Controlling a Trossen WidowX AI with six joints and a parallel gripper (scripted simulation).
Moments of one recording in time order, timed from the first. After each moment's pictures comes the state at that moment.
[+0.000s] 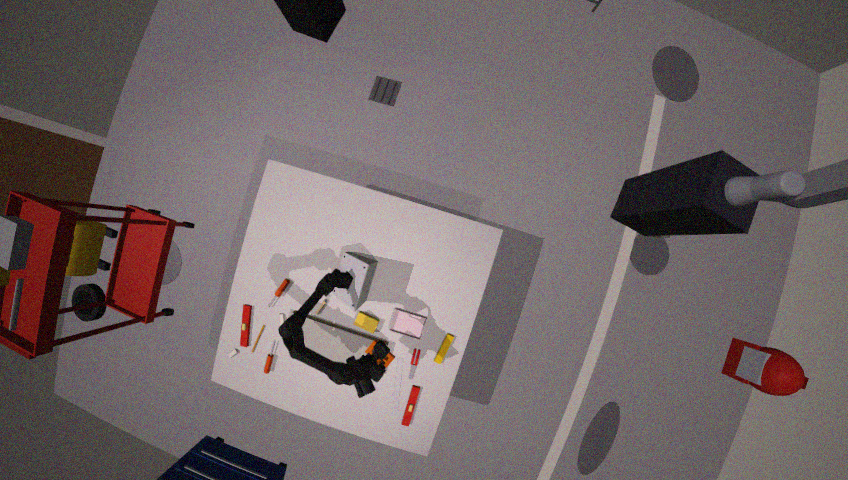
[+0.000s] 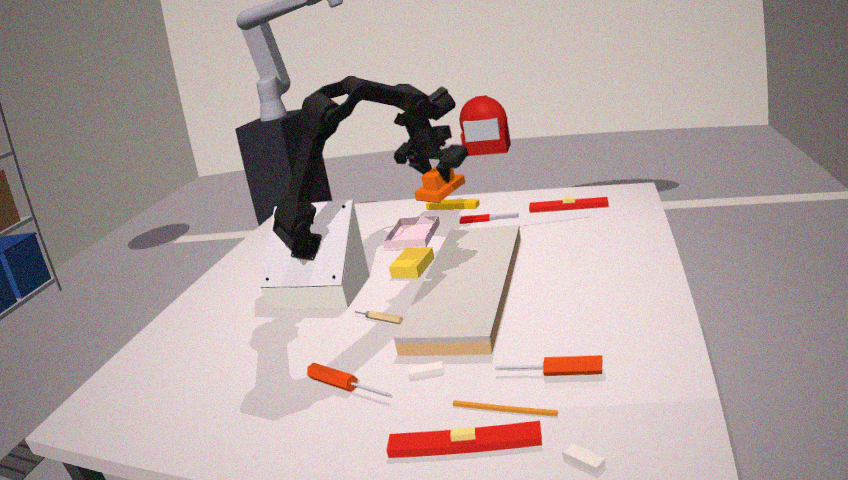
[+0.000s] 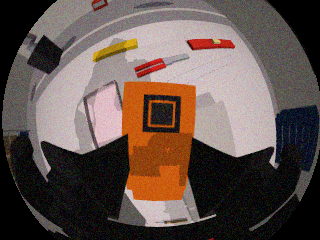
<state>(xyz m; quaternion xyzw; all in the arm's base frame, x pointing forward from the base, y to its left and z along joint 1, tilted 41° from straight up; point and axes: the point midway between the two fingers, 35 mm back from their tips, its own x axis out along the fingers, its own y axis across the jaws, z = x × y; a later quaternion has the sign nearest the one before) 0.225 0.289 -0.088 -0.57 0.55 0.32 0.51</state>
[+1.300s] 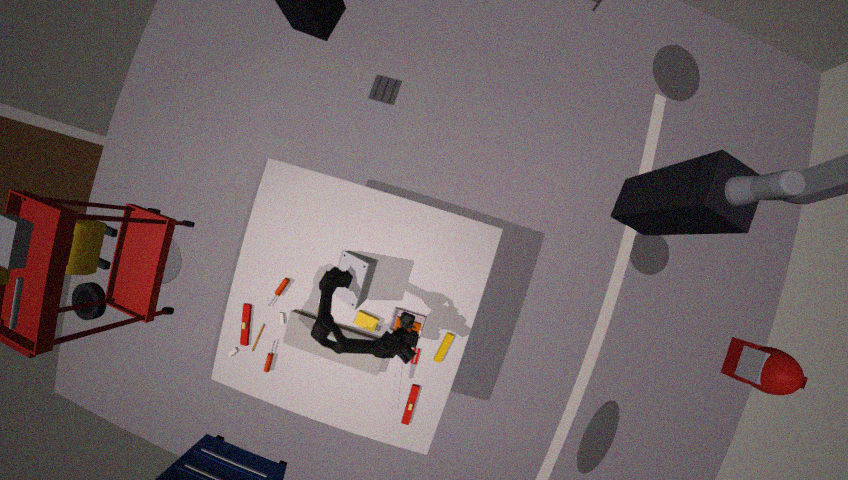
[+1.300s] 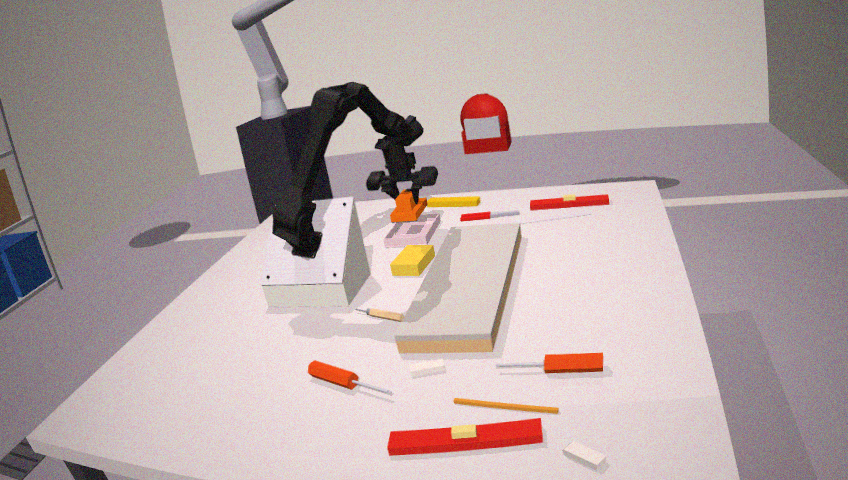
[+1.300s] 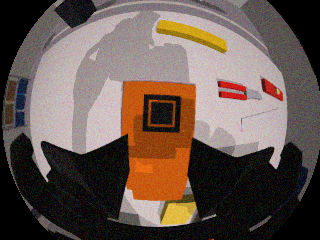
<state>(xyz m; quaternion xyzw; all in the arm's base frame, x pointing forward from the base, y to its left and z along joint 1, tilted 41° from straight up) 0.102 0.280 -0.216 -0.65 0.53 0.42 0.36</state>
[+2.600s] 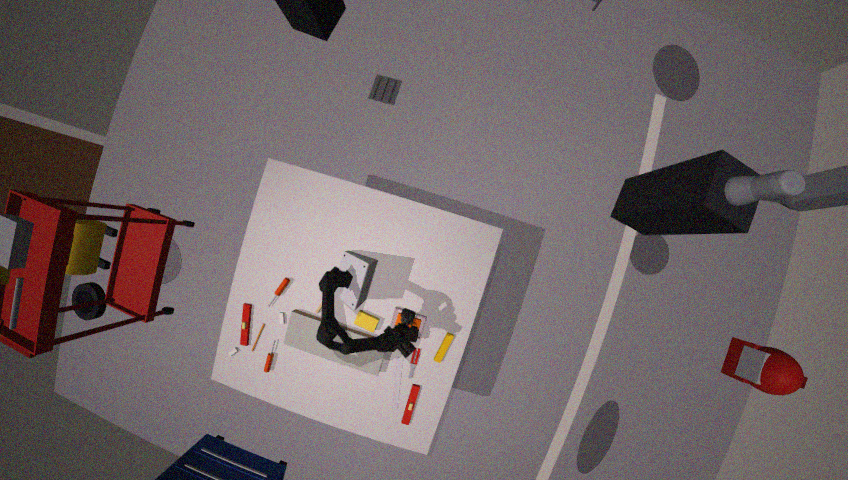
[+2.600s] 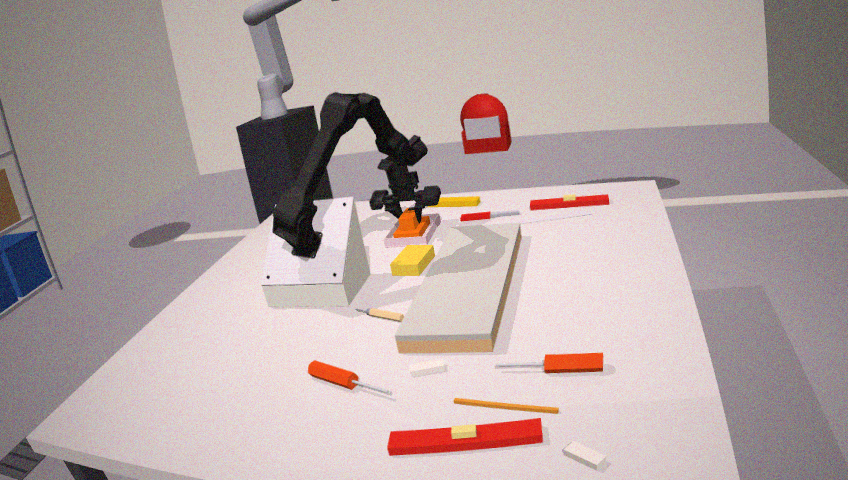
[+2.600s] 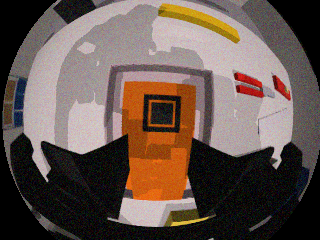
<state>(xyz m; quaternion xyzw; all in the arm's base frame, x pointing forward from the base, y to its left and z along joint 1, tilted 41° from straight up) 0.109 0.244 -0.257 -0.65 0.53 0.42 0.35</state>
